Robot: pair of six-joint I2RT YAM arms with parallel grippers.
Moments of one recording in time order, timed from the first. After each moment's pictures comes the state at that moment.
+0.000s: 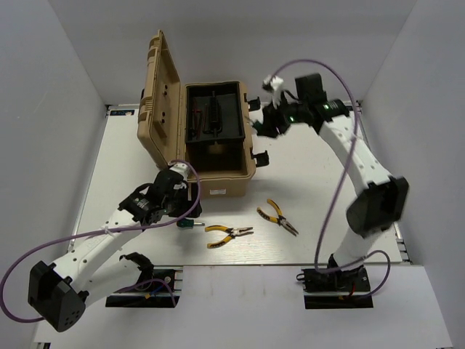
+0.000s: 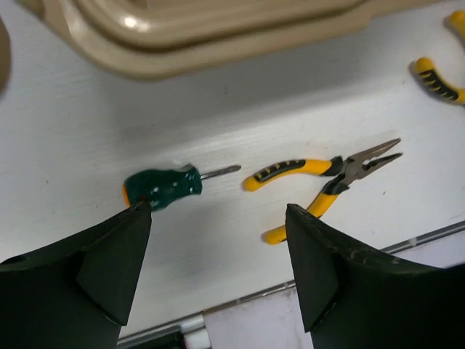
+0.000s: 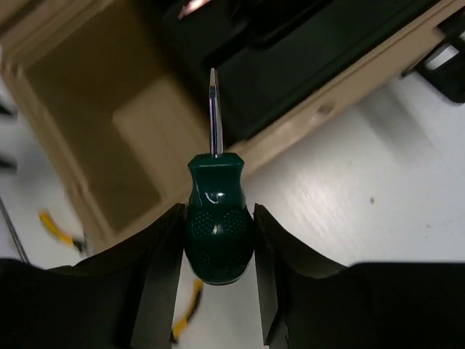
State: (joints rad) left arm -0.60 0.96 0.74 -0.66 -0.07 -0.45; right arm 0.36 1.68 1.71 -0.78 -0.66 -0.38
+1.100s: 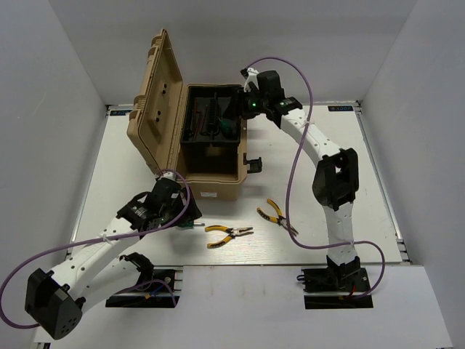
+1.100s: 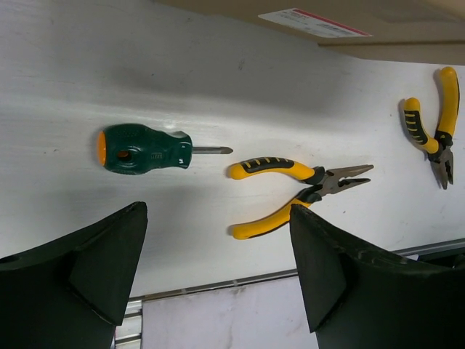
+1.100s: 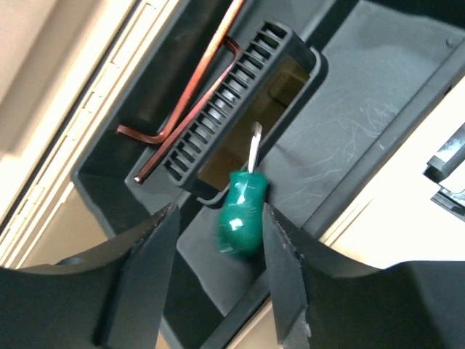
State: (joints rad) left arm -0.60 0.89 0.64 -0.68 -0.08 -0.81; right arm 0.49 2.17 2.06 -0.39 -0.45 0.29
